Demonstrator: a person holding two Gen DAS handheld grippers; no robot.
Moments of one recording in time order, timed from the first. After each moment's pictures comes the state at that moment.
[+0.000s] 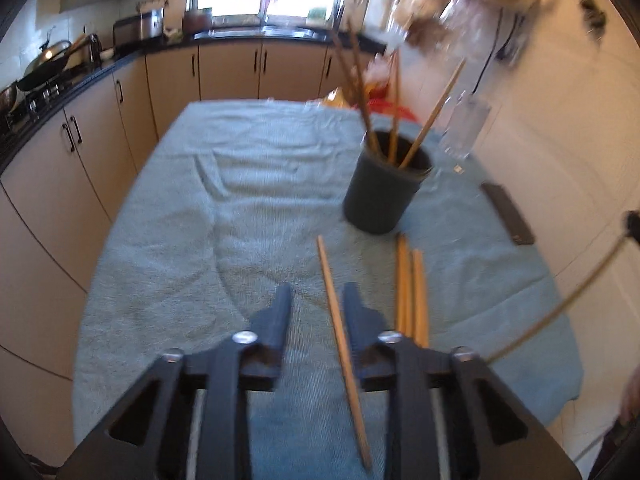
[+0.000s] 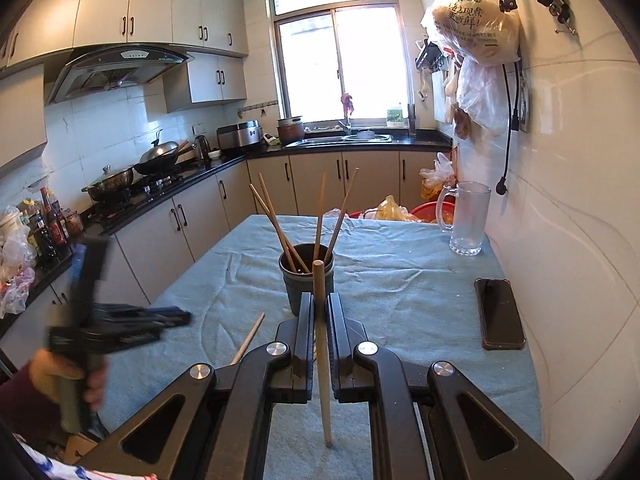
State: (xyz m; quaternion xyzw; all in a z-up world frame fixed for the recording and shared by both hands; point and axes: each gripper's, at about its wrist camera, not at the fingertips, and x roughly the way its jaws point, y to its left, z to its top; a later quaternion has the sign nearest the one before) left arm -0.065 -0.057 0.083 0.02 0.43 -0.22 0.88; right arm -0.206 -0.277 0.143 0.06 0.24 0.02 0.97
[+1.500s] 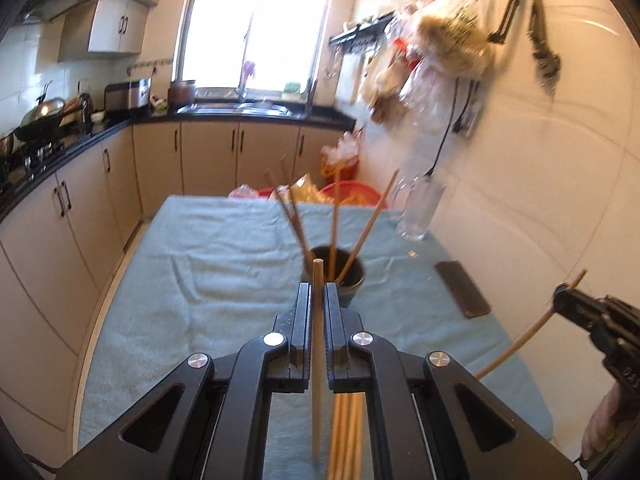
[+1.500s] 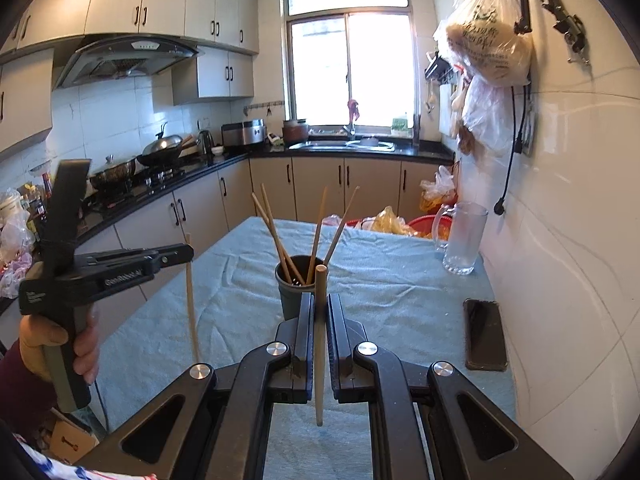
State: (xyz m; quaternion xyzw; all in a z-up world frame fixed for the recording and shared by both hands) left arm -0.095 -0.079 0.182 -0.01 0.28 -0.27 0.92; right arm -0.211 -0.282 0.165 0.02 0.23 0.01 0.97
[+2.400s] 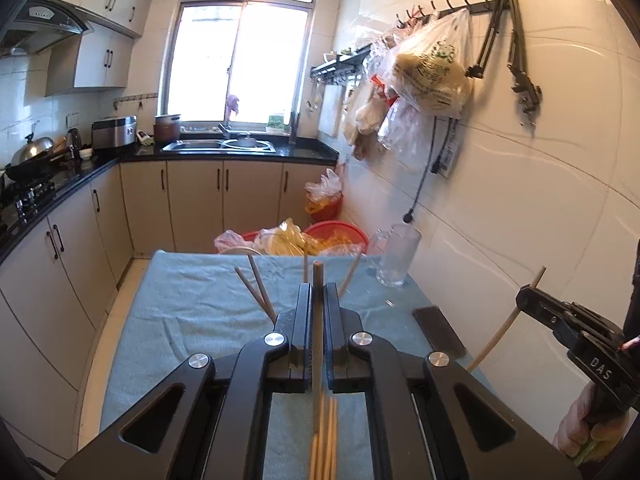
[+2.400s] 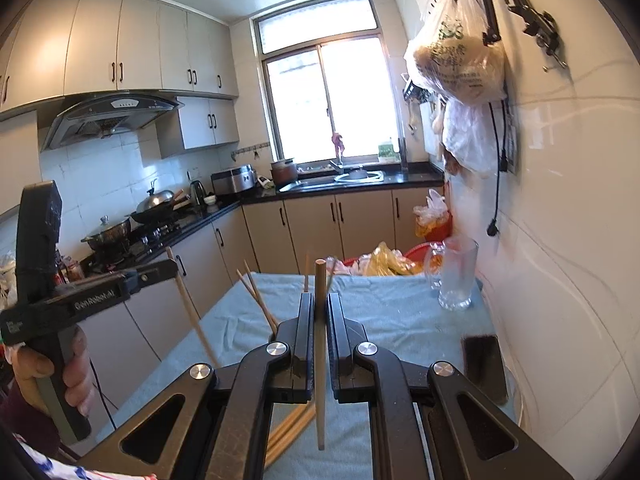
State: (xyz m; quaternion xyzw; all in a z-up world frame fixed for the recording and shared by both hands) left arm -0.082 -0.109 0.263 -0.01 0.24 -0.28 0.93; right arm -0.188 -0.313 0.219 0.08 0.17 0.01 0.98
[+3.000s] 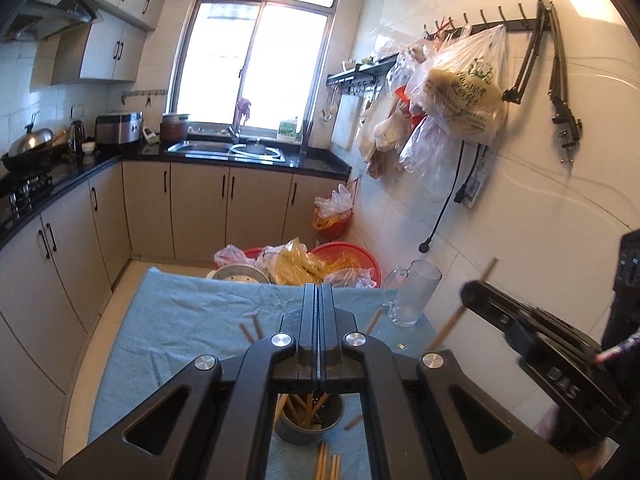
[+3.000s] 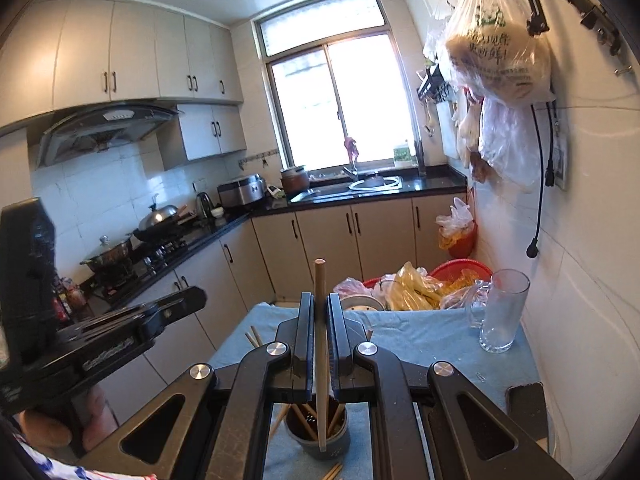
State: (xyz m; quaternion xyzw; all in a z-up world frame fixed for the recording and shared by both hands) left arm 0.005 -0.134 0.267 -0.05 0.24 -0.27 0.93; right arm -0.055 -0.300 0.237 0.10 0.17 0.03 0.98
